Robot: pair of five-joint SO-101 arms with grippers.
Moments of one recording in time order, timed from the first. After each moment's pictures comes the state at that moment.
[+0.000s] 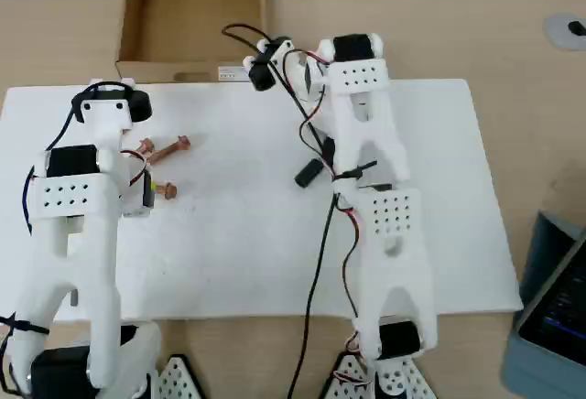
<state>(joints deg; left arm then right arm) -9.8 -25.4 34.0 77.2 -16.0 -13.5 58.2 -64.3 99.4 40.5</state>
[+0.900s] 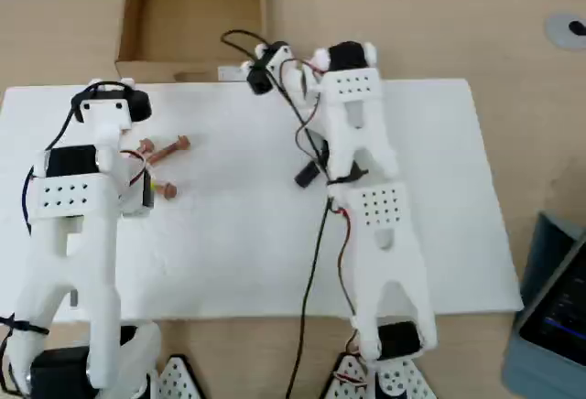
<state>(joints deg) -9.8 -25.4 34.0 77.2 -16.0 -14.5 67.4 -77.7 101.1 40.4</state>
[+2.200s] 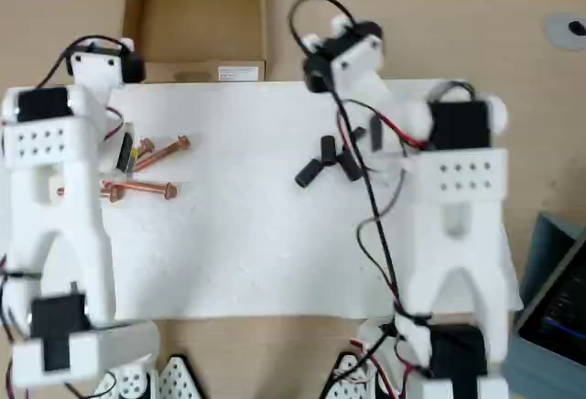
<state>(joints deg) -12.8 -6.8 1.6 94.6 -29.2 -7.1 -20.1 -3.3 101.2 22.0</state>
